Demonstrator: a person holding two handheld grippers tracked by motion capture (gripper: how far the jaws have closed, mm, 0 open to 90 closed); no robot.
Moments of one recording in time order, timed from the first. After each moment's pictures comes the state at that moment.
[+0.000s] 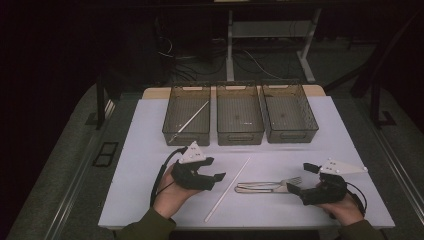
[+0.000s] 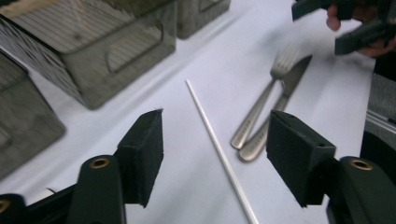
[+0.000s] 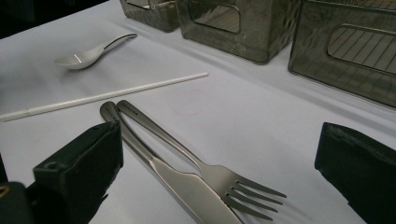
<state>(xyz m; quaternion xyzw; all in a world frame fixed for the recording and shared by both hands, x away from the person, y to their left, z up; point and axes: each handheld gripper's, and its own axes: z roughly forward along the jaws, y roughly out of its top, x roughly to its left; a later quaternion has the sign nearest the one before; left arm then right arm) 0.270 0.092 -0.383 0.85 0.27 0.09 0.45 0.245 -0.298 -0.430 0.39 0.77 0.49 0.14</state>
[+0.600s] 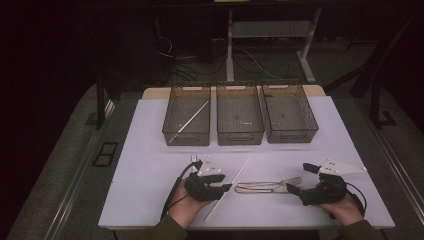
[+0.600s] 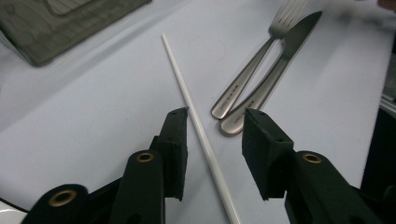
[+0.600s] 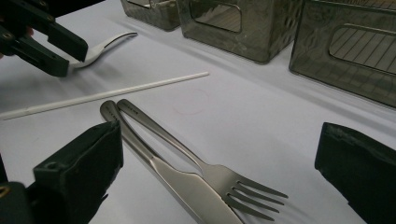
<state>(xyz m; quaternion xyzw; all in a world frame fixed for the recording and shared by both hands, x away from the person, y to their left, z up) 0.260 0.063 -0.418 0.87 0.29 0.07 0.40 0.244 -0.297 -0.430 0.38 0.77 0.49 0.13</state>
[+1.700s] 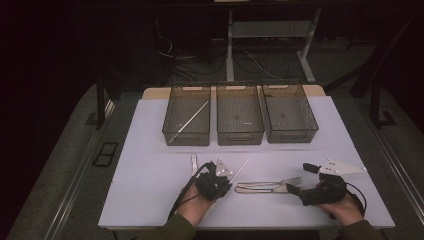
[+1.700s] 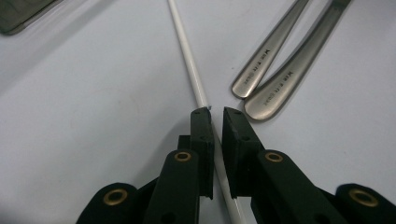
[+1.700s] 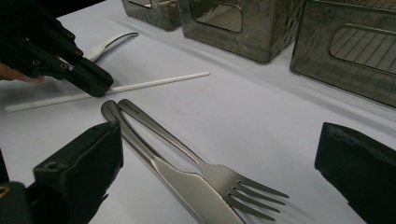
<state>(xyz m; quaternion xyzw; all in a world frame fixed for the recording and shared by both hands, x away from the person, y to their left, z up) 0.272 0.042 -0.438 0.90 0.29 0.09 0.32 0.245 -0.297 -0.430 0.38 0.77 0.49 0.13</state>
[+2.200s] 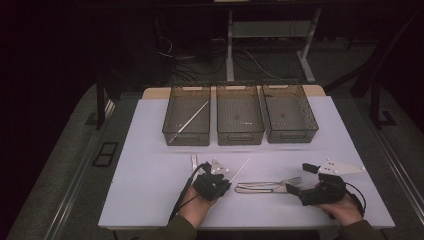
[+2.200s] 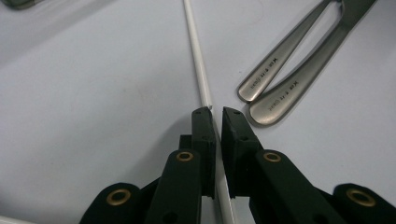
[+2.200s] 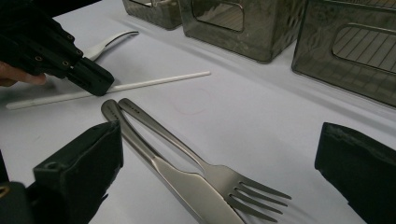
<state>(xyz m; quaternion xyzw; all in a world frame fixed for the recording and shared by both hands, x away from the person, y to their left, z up) 0.272 0.048 -0.443 0.87 0.34 0.07 0.34 0.245 -0.296 -0.430 0.38 0.78 0.48 0.13</state>
